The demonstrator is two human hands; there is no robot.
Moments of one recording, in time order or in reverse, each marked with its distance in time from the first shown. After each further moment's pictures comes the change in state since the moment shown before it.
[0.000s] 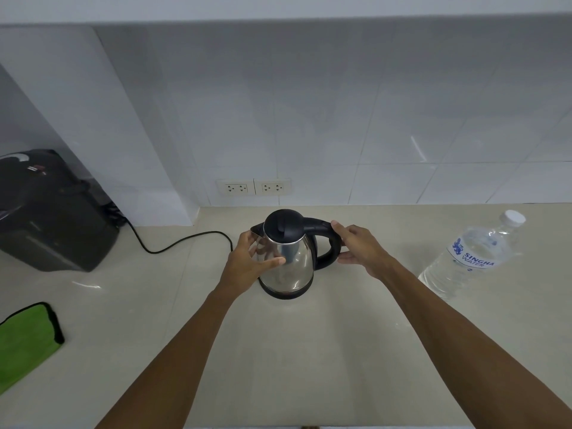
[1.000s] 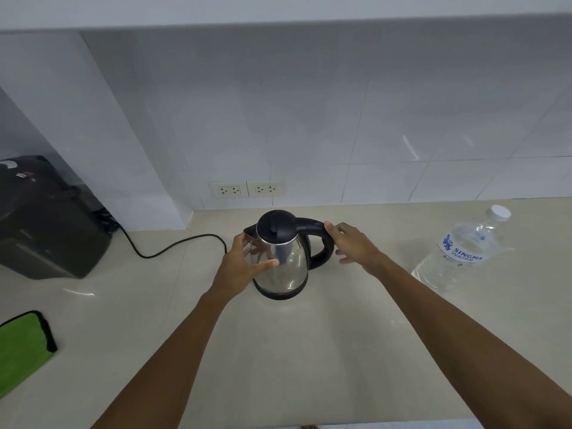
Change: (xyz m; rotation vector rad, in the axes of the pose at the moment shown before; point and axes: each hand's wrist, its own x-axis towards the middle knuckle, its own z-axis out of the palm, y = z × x) left_hand -0.004 0.005 -0.002 0.166 -0.005 0.000; right_hand -0.003 -0.002 -0.003 -0.296 -0.004 -0.070
